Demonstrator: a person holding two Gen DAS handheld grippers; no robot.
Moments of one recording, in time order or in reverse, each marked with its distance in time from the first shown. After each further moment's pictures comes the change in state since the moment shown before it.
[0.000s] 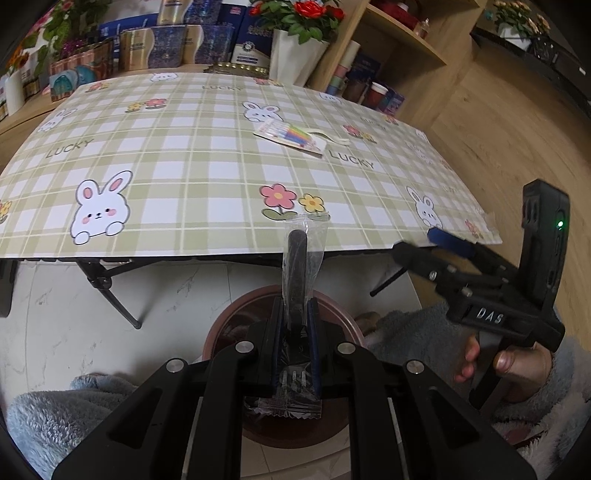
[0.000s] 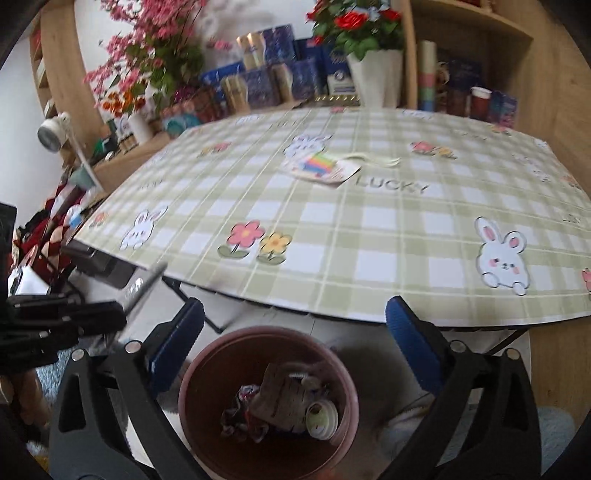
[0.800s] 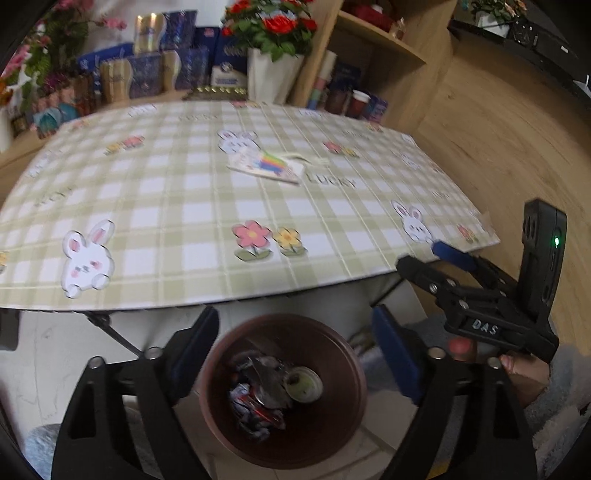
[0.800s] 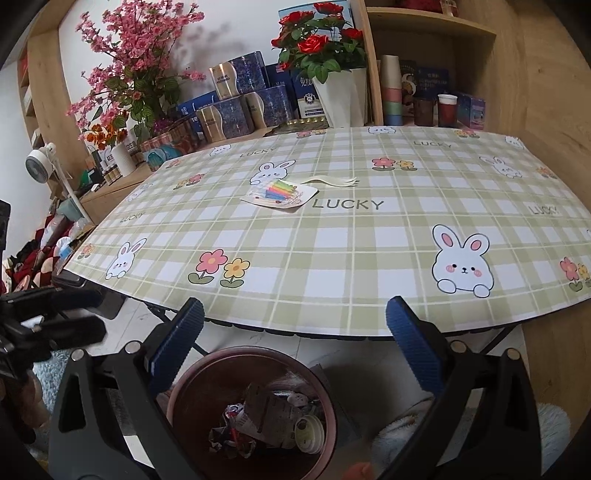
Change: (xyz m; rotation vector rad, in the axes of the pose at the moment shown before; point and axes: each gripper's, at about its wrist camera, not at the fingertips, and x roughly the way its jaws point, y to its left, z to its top) left arm -0.004 -0.025 0.026 0.079 -0.078 0.033; right arm -0.018 -0.031 -0.003 0.072 -0.085 -0.037
